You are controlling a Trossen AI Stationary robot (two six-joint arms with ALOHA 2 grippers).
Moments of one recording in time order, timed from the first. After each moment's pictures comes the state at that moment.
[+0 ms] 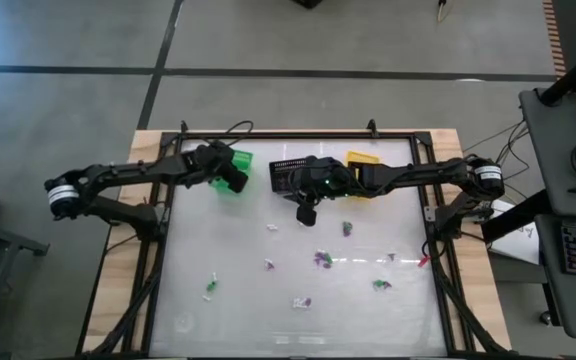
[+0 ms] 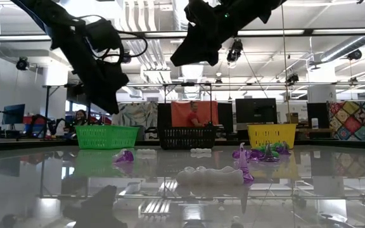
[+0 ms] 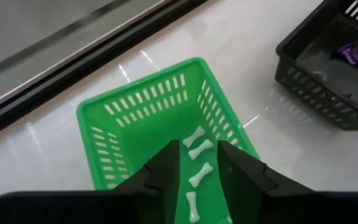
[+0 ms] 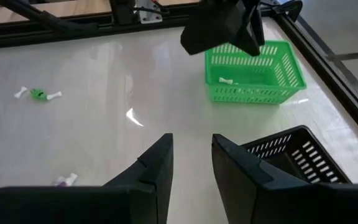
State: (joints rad) left arm 0.48 1.24 0.69 -0.34 -0.33 -0.32; right arm -0.11 1.64 1.21 -0.13 0.00 0.05
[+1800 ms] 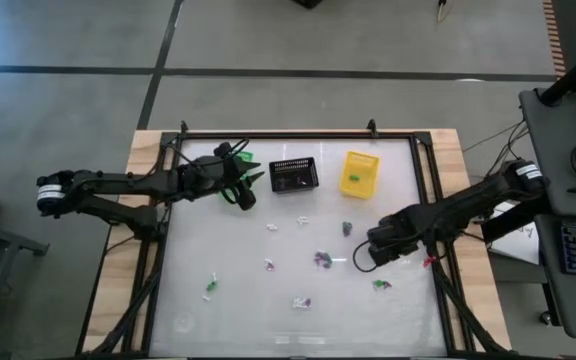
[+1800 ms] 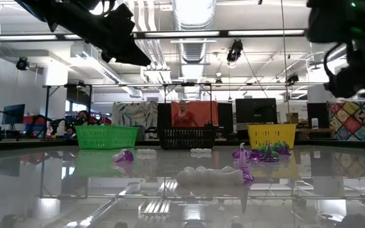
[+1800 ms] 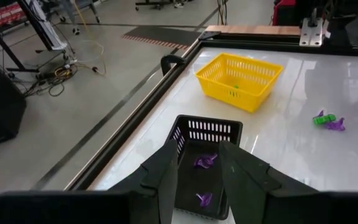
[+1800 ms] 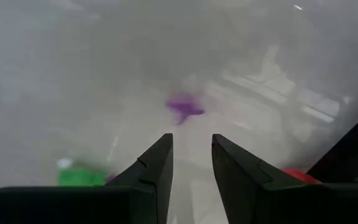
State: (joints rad) left arm 0.19 1.13 0.69 0.07 -0.32 0.05; right arm 0.28 1.28 0.66 -0.95 -0.23 1.46
